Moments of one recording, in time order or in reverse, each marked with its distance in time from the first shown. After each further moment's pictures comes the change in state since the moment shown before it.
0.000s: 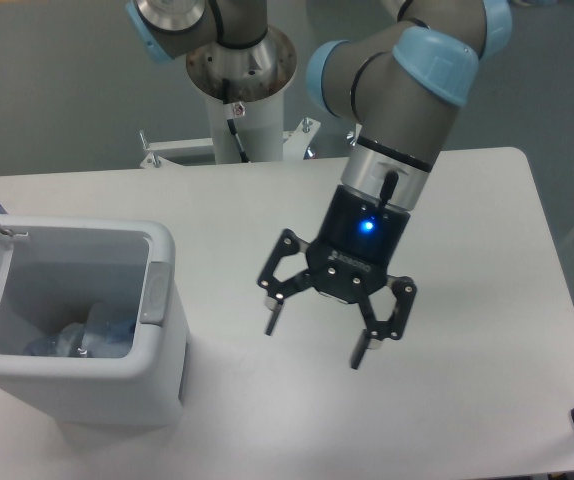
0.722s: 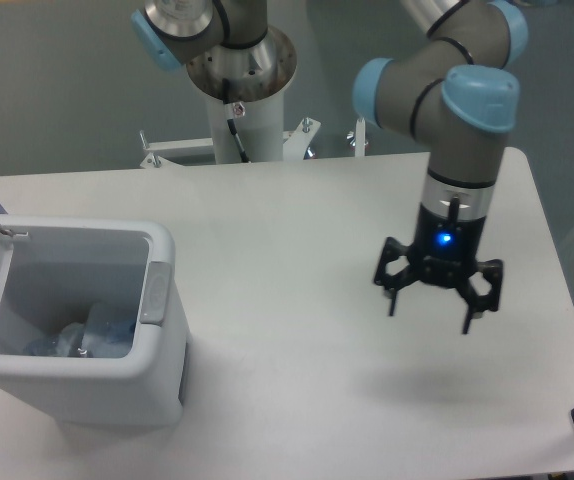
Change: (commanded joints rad) arm 0.143 -0.044 -0.108 -0.002 0.425 0.347
